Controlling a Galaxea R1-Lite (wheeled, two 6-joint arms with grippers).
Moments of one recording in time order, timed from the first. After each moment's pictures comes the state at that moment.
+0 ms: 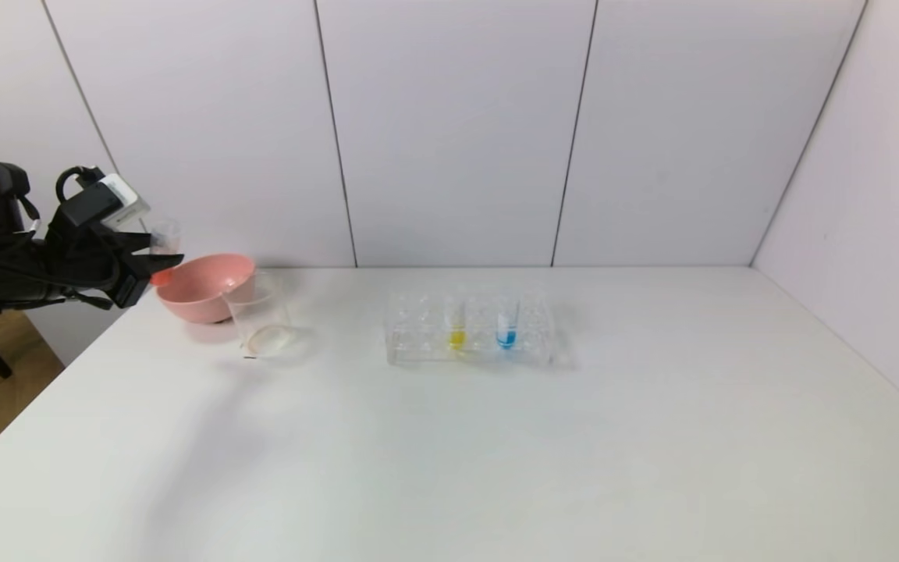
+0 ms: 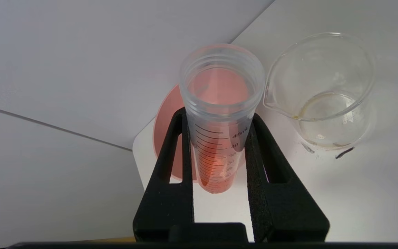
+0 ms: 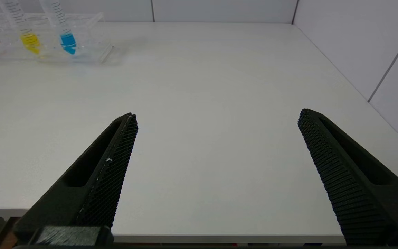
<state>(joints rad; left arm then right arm) 0.28 1.81 -1.10 -0.40 -0.53 0.82 0.00 0.00 0.00 0.00 0.00 0.00</state>
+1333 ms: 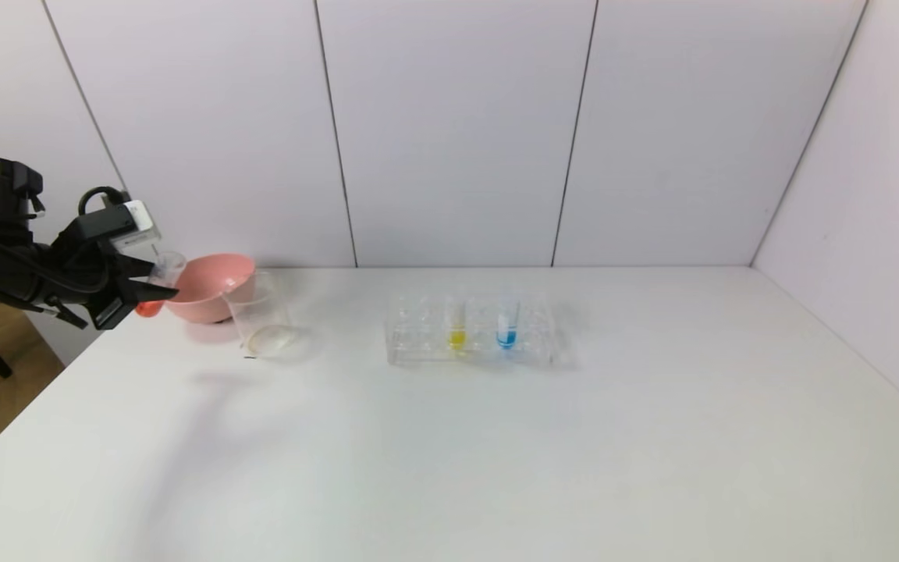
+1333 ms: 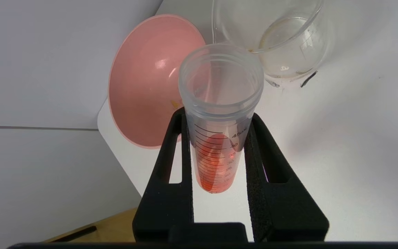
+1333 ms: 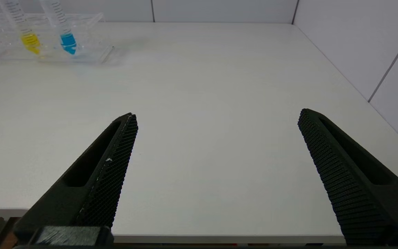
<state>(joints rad) 0.30 1.86 -1.33 0.13 -0.52 1.11 0.00 0.00 0.00 0.00 0.00 0.00</state>
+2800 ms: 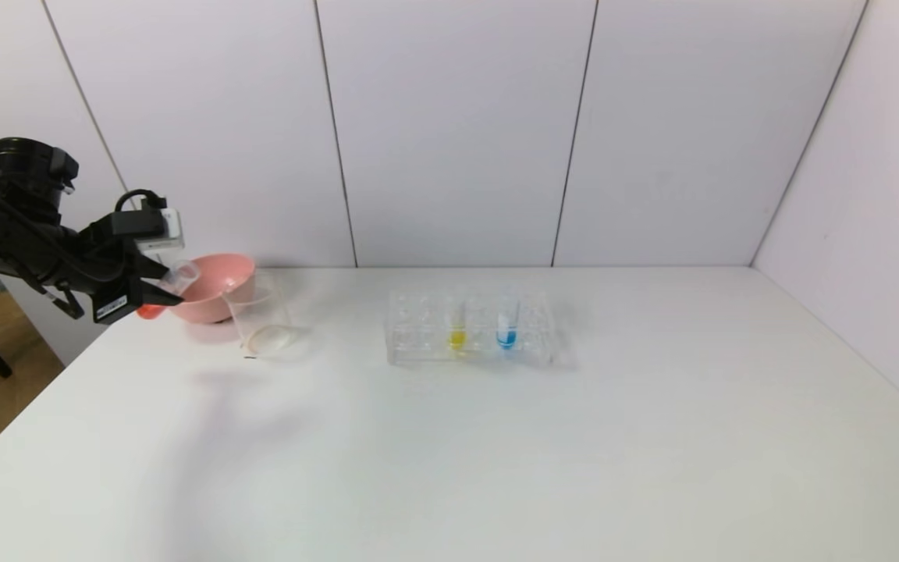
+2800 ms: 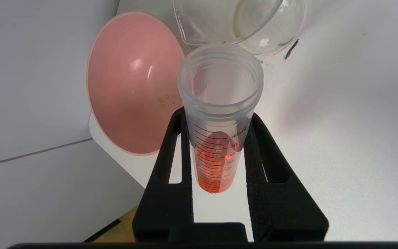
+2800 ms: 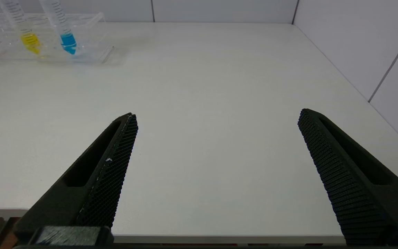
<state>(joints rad) 0.25 1.95 -1.61 0.49 -0.43 1.32 0.00 0.00 0.00 0.00 0.00 0.00</state>
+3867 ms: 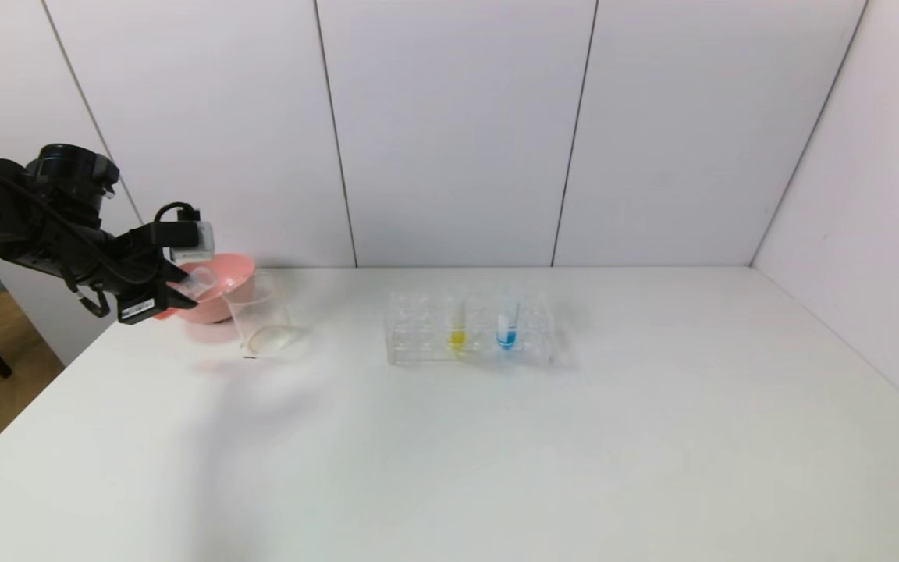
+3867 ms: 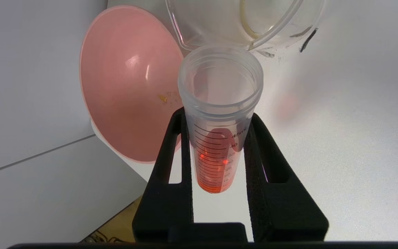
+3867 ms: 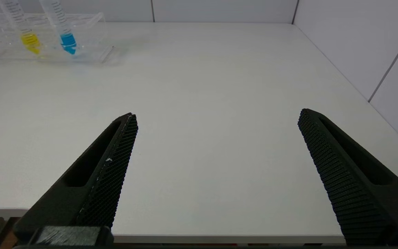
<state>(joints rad) 0.19 2.01 -1.64 0.48 -0.28 1.33 0.00 0.00 0.00 0.00 0.00 0.00</state>
